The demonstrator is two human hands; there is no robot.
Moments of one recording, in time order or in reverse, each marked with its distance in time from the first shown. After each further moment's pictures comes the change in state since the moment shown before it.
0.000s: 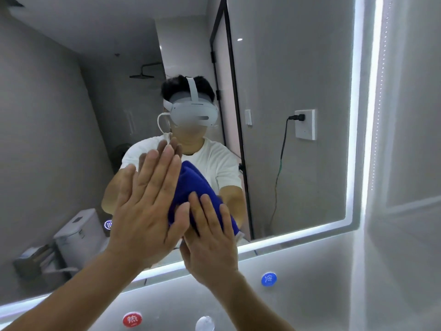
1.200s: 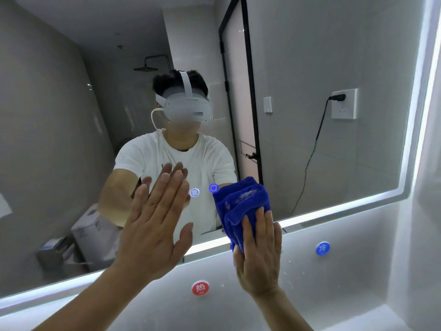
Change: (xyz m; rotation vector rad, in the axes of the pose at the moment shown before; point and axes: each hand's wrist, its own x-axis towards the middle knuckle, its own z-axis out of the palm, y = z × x) left_hand -0.118 -0.112 -0.022 -0.073 -0.088 0.066; right_hand -0.070 -0.082 0.020 -0.070 -0.055 0.237
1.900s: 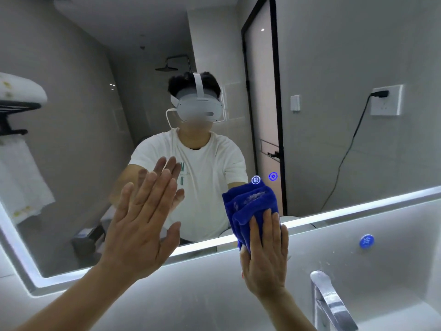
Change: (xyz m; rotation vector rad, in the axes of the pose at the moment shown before) left_hand -0.073 -0.103 -0.051 0.081 0.014 -0.001; right_hand -0.025 -0.097 0.027 0.020 -0.057 0.007
